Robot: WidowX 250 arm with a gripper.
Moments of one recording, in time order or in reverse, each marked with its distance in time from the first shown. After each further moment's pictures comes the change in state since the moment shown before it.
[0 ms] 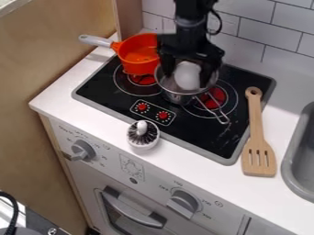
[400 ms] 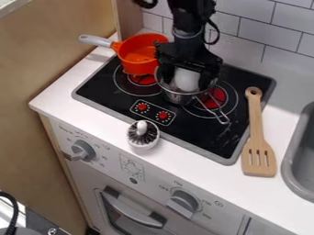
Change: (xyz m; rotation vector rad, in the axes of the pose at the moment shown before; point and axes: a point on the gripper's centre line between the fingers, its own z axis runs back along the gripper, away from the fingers) arm -0.004 -0.006 -0.009 -0.012 -0.041 0.002
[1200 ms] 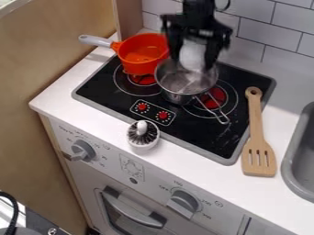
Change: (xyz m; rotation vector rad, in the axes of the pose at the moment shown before) arm 0.021 0.000 0.042 -0.011 0.119 -0.026
